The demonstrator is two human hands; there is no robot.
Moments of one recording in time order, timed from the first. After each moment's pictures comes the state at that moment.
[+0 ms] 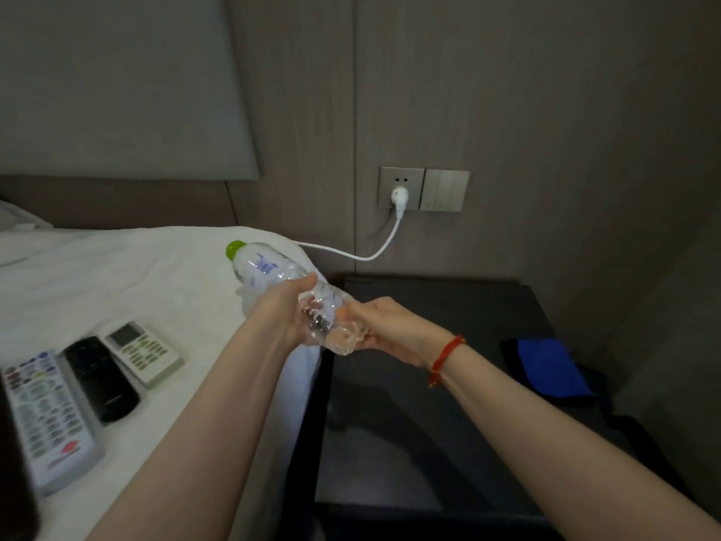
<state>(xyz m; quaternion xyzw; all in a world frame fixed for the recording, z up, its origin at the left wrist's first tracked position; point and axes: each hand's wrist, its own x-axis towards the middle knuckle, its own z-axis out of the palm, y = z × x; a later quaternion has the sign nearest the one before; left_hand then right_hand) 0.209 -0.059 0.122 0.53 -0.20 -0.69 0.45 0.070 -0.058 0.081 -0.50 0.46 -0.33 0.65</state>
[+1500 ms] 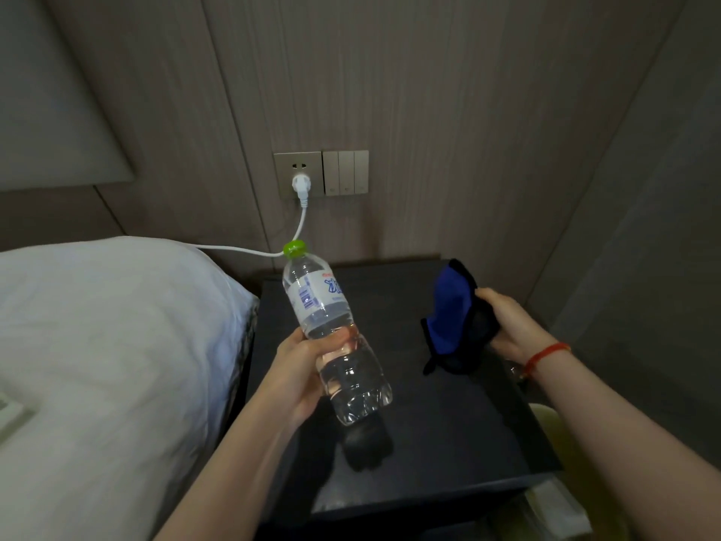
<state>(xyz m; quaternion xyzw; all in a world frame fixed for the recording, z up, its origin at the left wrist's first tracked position) 0.092 -0.015 0.067 0.41 -0.35 -0.75 0.37 -0.184 -0.021 0.029 -0.19 0.61 -0.57 0.51</state>
